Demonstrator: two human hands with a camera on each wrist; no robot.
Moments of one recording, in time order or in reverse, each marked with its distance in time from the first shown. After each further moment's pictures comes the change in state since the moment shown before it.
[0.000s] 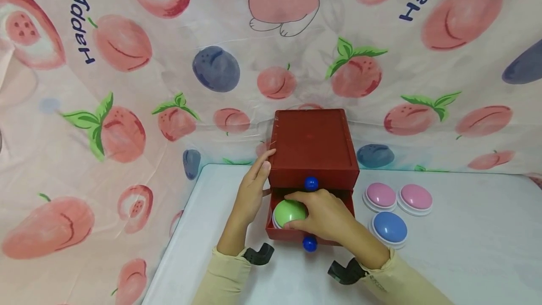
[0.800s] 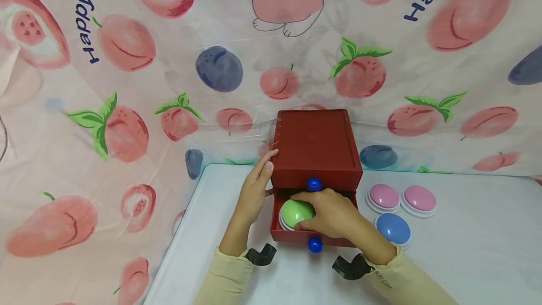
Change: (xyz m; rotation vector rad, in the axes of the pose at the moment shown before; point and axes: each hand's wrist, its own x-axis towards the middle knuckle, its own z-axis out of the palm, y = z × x) left_hand 0.001 -0.002 -0.001 -0.018 -0.007 -0.002; right_hand 0.004 0.008 -0.007 -0.031 -0.117 0.078
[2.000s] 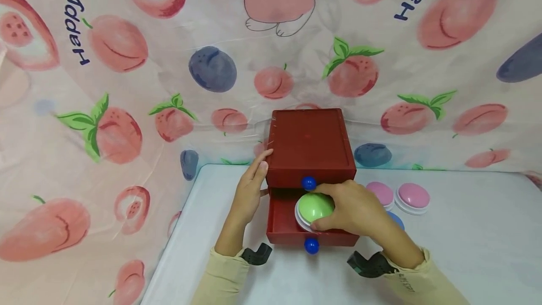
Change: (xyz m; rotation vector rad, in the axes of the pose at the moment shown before) left_hand 0.000 0.000 0.003 0.009 0.017 -0.003; right_hand -0.031 0.019 -0.042 -0.039 0.054 0.020
